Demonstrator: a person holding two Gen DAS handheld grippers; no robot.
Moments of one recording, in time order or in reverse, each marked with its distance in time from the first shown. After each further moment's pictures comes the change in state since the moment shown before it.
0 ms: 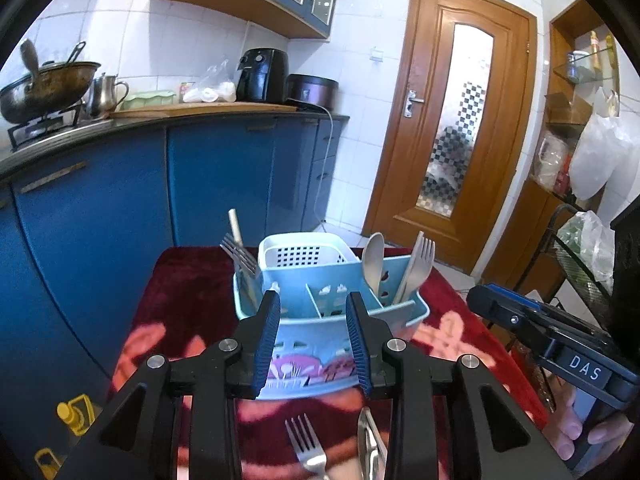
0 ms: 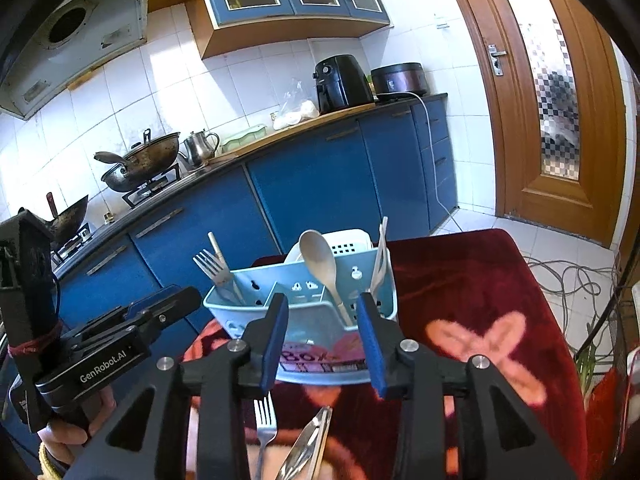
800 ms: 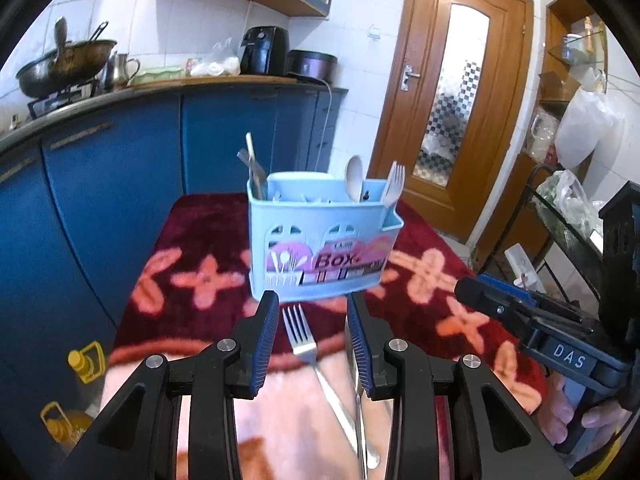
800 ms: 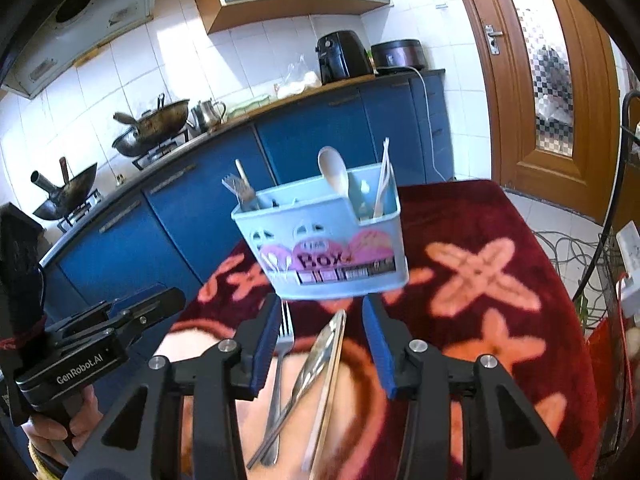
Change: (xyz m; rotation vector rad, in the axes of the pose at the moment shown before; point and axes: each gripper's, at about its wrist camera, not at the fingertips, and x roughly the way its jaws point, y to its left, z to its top) left arm -0.067 -0.005 -0.066 0.000 0.101 0.002; right arm -0.045 0.017 -0.069 -0.005 0.099 -0.013
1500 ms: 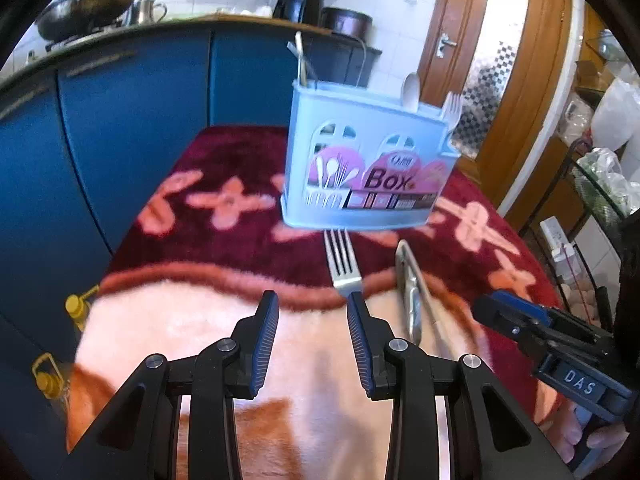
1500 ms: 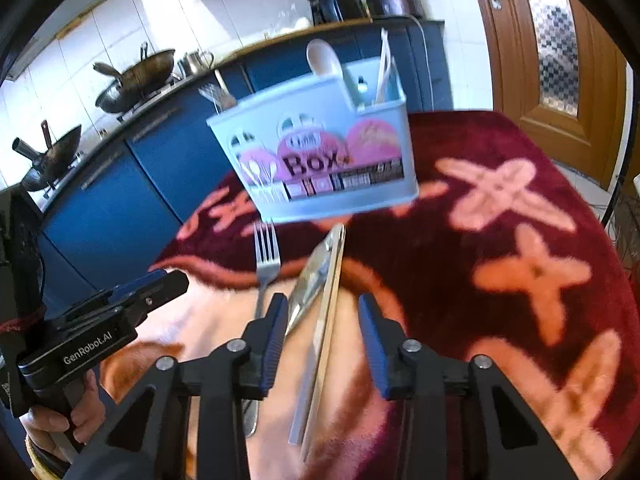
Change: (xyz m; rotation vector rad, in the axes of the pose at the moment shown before) left arm 0.049 0.027 -0.057 -0.076 0.137 0.072; right arm 0.056 -0.005 -0.058 0.022 0.171 -0.008
